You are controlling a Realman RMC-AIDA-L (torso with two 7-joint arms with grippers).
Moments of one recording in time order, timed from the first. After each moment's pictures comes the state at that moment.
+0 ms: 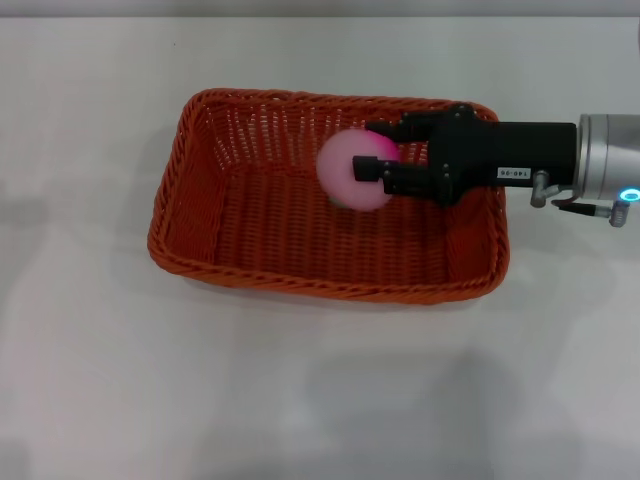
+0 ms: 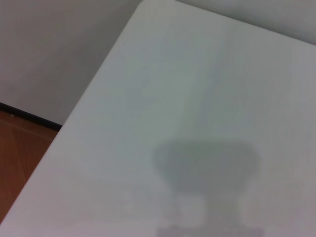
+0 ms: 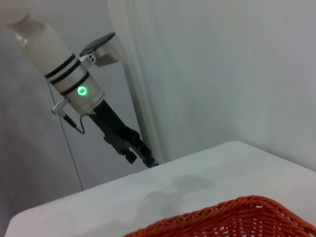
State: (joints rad) left arm -0.48 -1.94 -1.85 -1.40 -0.22 1.42 2.83; right arm 0.45 2.01 -1.19 -0.64 1.64 1.42 -1.78
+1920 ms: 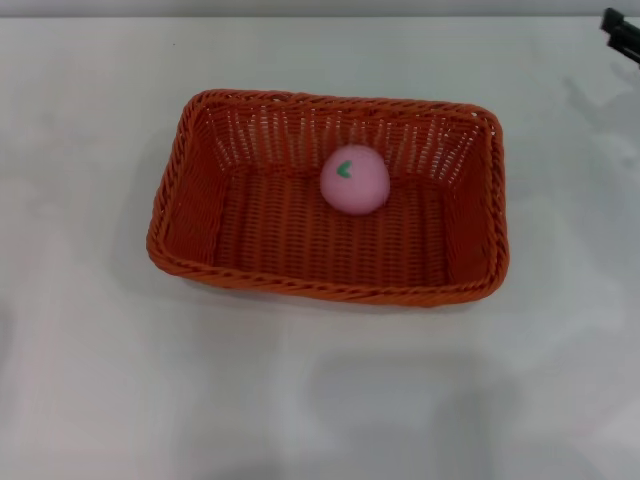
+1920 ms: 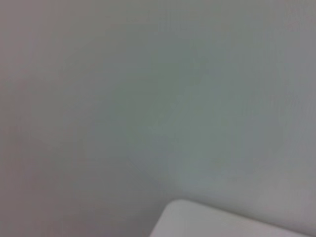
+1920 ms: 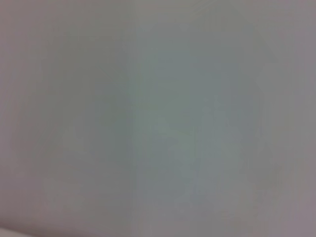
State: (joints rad) left arm -0.14 -2.08 -1.77 -1.46 0.04 0.52 2.80; right arm 0.38 2.01 -0.71 -0.49 1.82 0.97 -2.15
